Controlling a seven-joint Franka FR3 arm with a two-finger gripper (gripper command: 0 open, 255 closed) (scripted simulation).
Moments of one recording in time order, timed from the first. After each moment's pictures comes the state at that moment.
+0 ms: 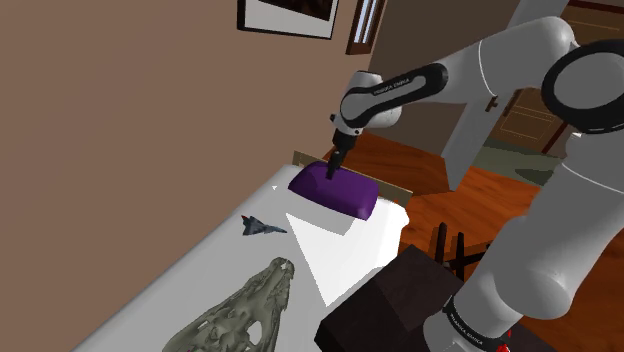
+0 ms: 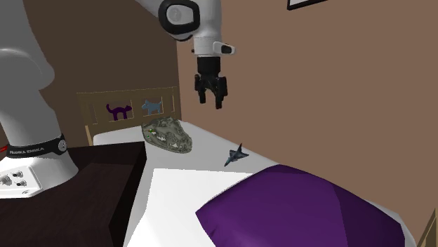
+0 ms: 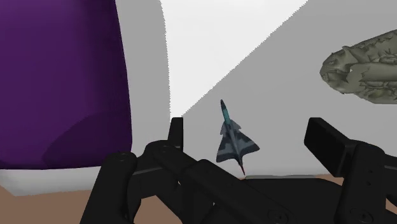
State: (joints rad) arm 0.16 0.01 -0.22 -2.21 0.09 2.25 -0.56
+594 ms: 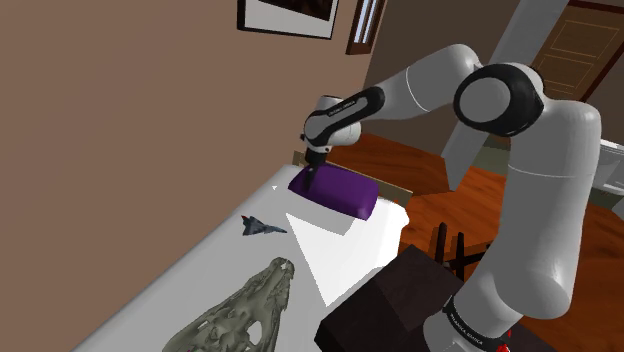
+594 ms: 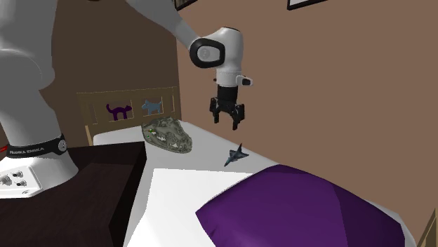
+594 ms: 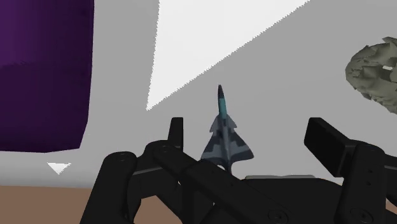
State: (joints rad) arm 0.16 0.37 -0.16 -1.97 0.21 2.30 -0.77
